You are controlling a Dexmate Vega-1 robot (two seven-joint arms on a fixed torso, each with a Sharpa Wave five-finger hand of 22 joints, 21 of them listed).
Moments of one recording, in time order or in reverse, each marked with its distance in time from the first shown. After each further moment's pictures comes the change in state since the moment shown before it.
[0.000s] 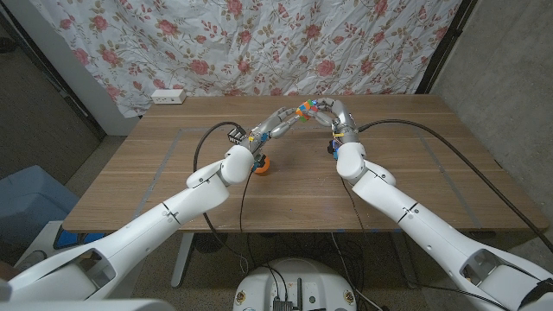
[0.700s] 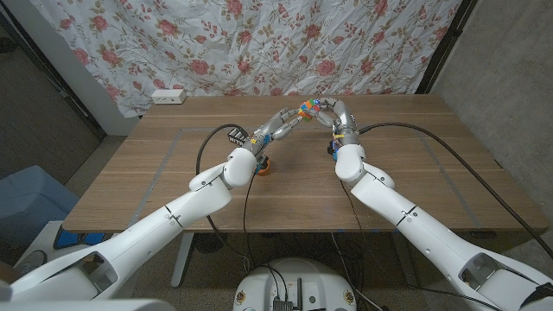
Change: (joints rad) left arm 0.013 -0.011 0.006 -0.011 0.006 -0.001 0.019; left_hand 0.003 -0.003 0.008 0.000 0.000 0.005 0.006 0.005 0.001 0.000 0.000 0.000 0.000 0.000 0.000 0.000 0.000 0.000 0.000 0.000 0.000; right arm -0.019 0.013 0.005 -0.009 -0.005 0.005 -0.035; right_hand 0.005 -0.005 0.000 0.000 -0.001 0.000 0.000 0.003 0.001 0.000 0.000 -0.005 0.001 0.005 0.005 0.006 0.005 0.004 -0.004 0.000 0.000
